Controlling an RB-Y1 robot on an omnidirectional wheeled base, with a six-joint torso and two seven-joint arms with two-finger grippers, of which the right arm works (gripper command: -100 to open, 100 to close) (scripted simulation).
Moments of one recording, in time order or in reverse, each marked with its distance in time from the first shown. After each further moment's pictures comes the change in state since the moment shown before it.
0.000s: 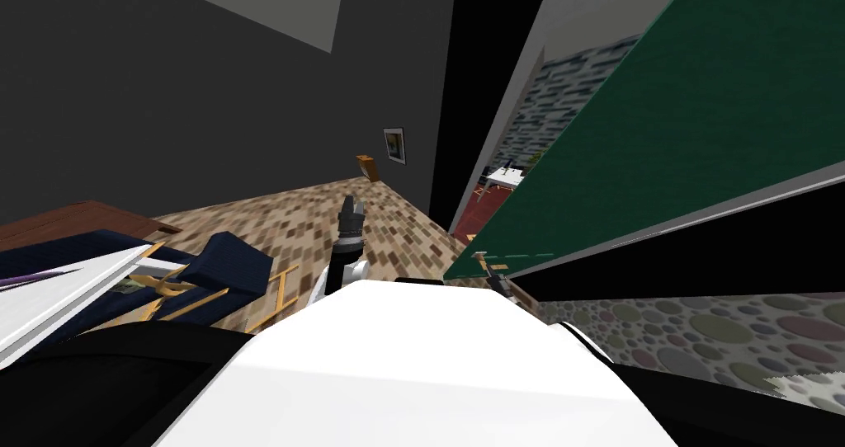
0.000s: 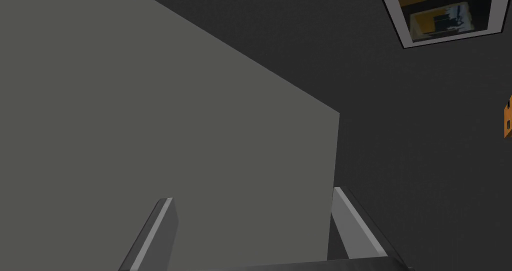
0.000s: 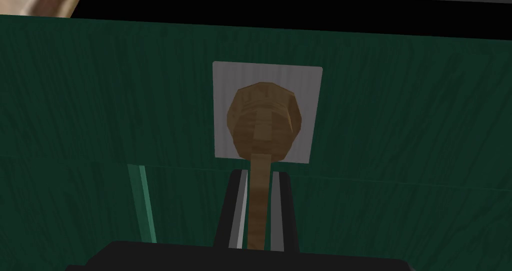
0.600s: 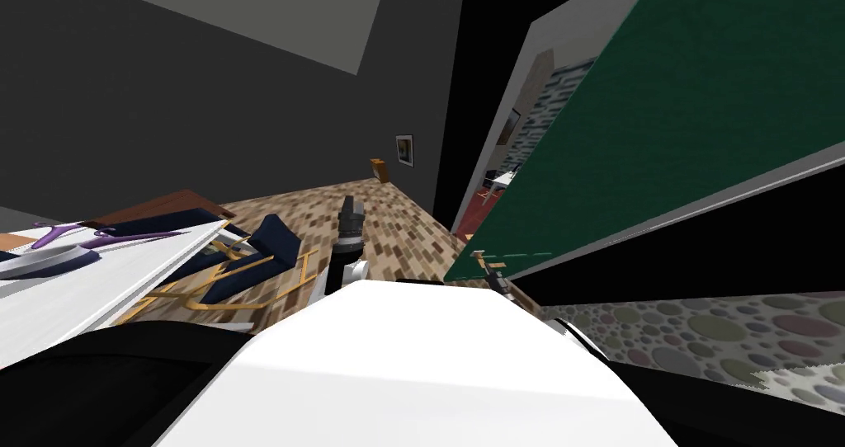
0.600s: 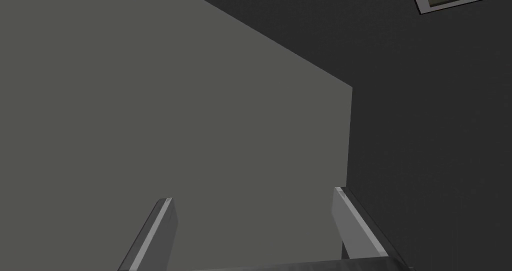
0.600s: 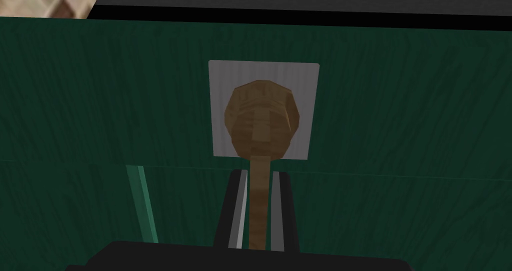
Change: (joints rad) arm -0.022 0.017 -0.005 0.010 -0.006 0.036 -0.001
